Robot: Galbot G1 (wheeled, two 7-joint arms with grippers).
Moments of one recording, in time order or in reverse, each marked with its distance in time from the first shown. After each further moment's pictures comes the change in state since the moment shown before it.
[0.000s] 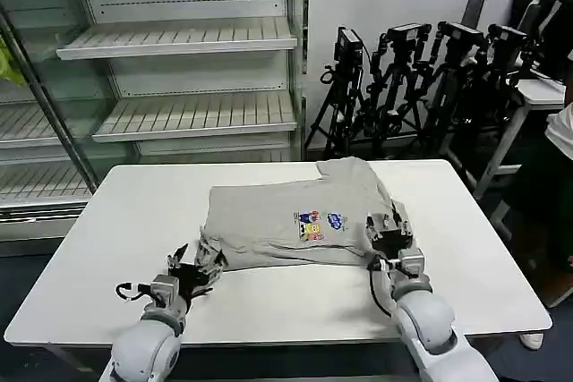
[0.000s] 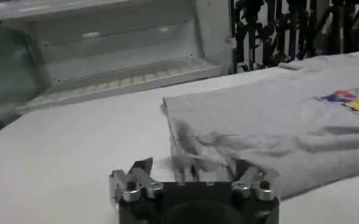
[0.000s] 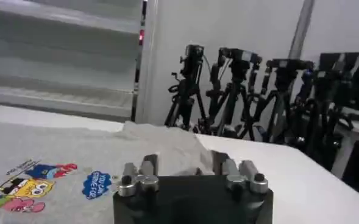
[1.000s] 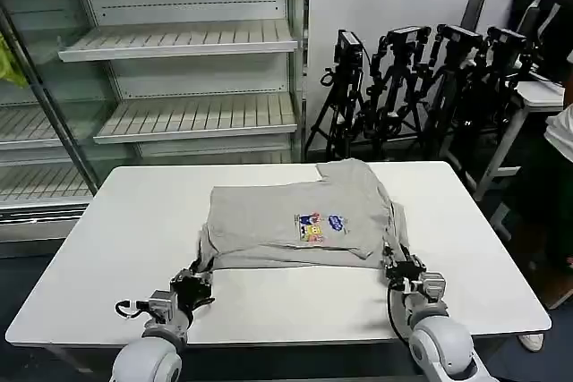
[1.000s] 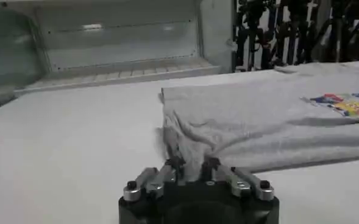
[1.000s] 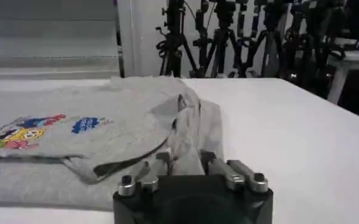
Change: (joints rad) left arm 0.045 -0.016 -0.013 0.007 -0.031 -0.029 0.000; right arm -0.083 -0.023 0.054 -0.016 0.204 -0.147 0.012
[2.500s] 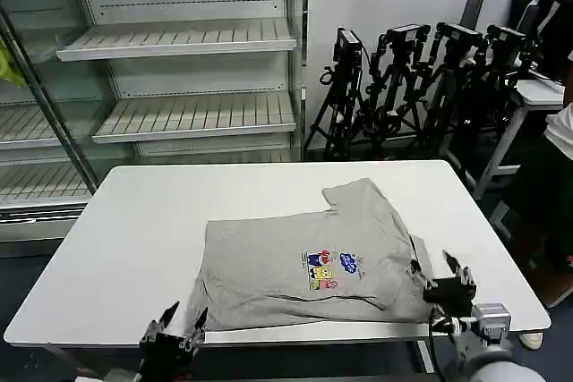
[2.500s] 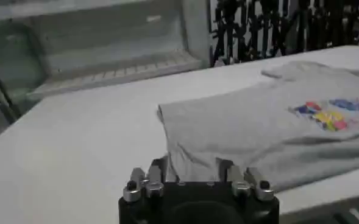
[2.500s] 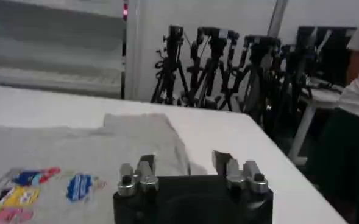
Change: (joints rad) left arm 0.448 0.053 -0.118 -0.467 0.036 0.019 -0.014; right arm -0.181 -0.124 0.165 0.414 0.028 -0.050 0.074
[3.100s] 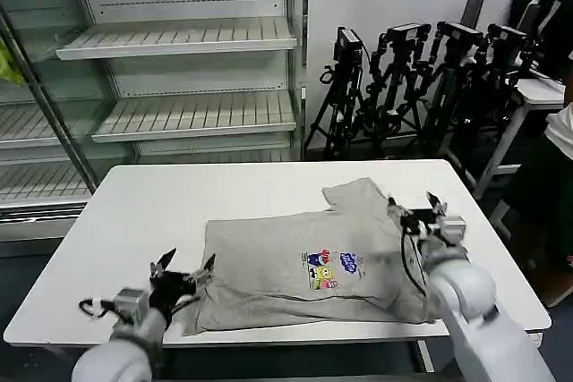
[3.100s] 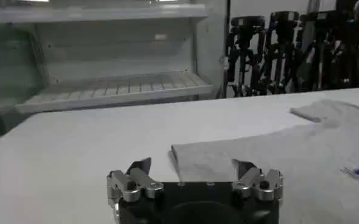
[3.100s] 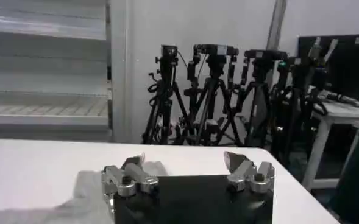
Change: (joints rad) left arm -0.508 0.115 0.119 0.332 -0.310 0.049 -0.113; right arm 0.633 0.083 -0.260 -0.535 0.026 -0.033 -0.020
